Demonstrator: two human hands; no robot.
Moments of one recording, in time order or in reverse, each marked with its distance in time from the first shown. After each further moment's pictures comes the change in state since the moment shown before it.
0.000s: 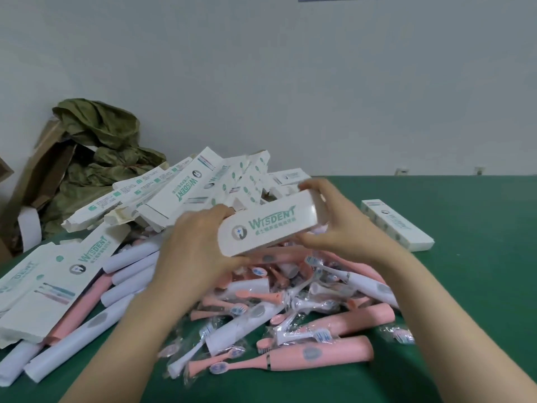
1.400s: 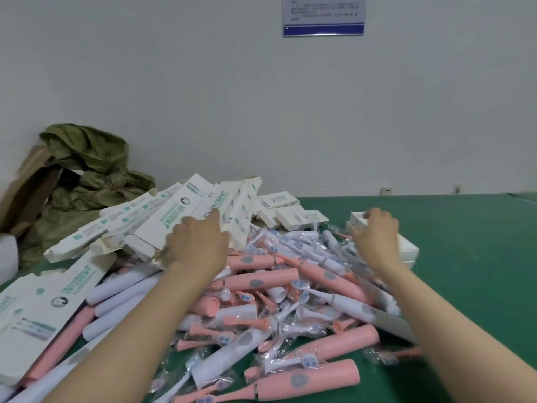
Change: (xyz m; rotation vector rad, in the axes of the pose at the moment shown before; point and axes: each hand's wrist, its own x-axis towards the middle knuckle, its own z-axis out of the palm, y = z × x) left_hand 0.062 0.000 0.025 0.429 -0.188 -0.318; right_hand 0.026 0.099 -0.041 -0.616 0.526 0.538
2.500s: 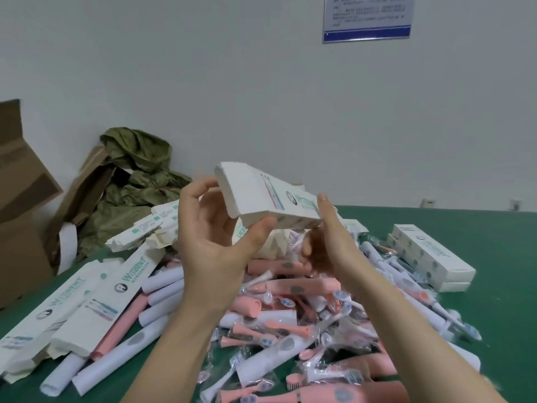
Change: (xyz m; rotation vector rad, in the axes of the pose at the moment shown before) left_hand -0.070 -0.016 -0.042 -1.674 0.517 0.548; right_hand -0.083 -0.128 -0.032 1.025 -0.715 0.155
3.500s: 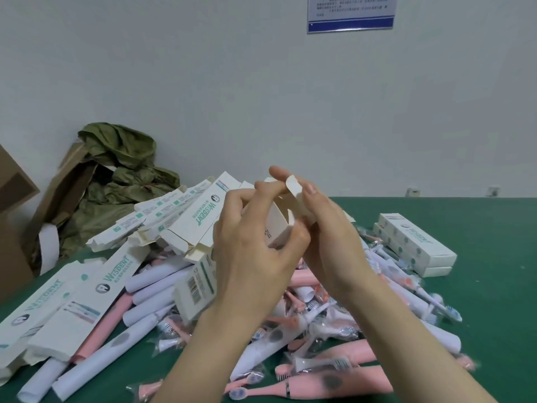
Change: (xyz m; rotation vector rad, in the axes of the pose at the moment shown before) left_hand -0.012 -0.004 0.045 0.749 -0.080 0.008; right_hand -0.043 -0.020 0.008 0.271 -0.214 -0.525
